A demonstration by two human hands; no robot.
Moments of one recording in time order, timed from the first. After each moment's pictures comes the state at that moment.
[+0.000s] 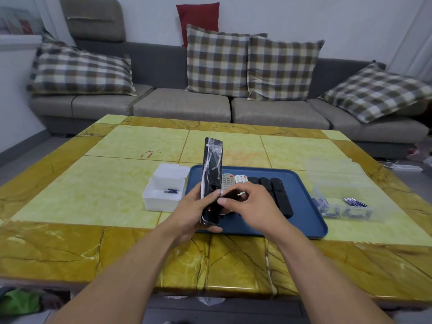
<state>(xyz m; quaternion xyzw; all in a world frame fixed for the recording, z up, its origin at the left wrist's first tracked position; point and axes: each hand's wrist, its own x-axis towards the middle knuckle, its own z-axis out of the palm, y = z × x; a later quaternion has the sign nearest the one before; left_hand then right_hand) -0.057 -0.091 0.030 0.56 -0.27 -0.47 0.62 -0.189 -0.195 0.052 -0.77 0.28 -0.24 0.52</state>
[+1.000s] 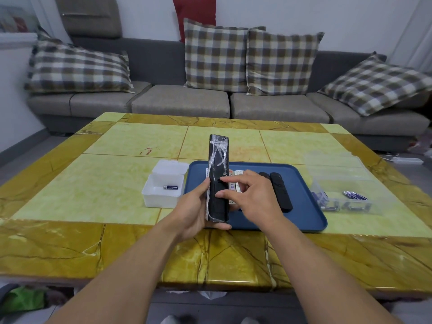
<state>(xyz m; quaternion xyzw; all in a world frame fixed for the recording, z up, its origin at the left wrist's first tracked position) -0.060 -0.098 0.030 0.46 -0.23 -0.60 0.61 -0.185 -0.193 0.057 -0.80 0.29 -0.32 0.42</state>
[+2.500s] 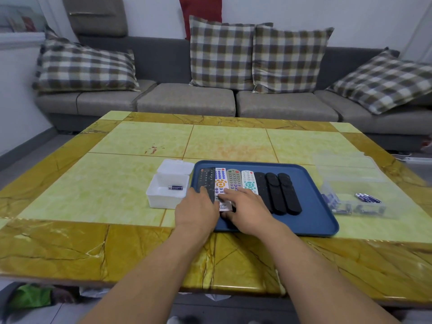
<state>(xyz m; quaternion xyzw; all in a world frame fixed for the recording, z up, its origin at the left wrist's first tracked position) -0.057 -0.119 0.005 0.93 -0.36 -0.04 0.13 -0.156 -0.223 -0.008 -0.94 0.29 -0.05 0.18</state>
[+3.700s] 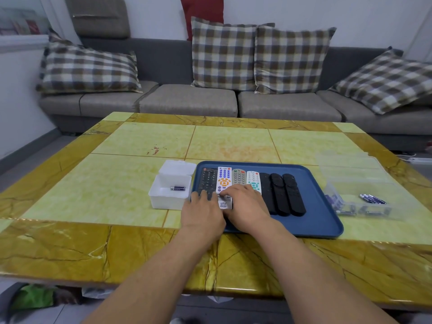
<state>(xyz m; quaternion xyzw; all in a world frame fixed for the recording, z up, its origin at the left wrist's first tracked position) -0.061 -0.116 0.002 0.89 -0.45 0.00 0.00 -0.143 -0.216 0.003 -0.94 0.31 -0.09 0.14</state>
